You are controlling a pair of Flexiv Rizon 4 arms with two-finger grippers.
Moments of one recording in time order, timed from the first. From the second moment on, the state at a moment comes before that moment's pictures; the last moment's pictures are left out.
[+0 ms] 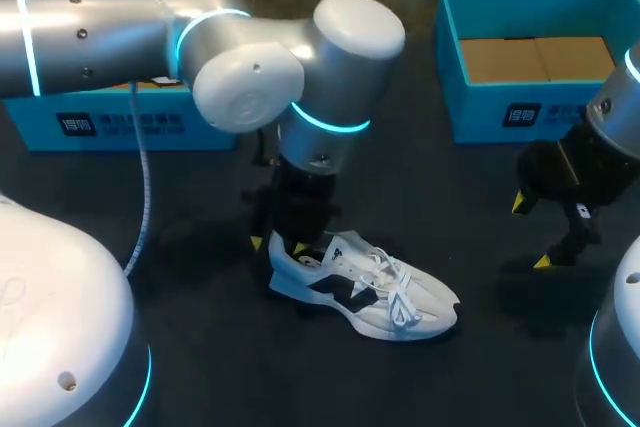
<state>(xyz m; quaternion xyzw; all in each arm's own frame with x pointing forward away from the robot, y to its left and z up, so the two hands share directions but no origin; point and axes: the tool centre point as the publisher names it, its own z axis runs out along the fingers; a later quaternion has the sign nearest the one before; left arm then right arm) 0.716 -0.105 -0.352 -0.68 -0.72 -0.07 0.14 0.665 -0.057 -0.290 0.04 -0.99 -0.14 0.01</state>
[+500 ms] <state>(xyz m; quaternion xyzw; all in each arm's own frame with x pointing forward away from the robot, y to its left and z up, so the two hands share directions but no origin) 0.692 -0.080 -0.249 -0.63 -0.76 0.04 0.15 0.665 -0.057 -0.290 0.04 -0.99 -0.14 0.01</state>
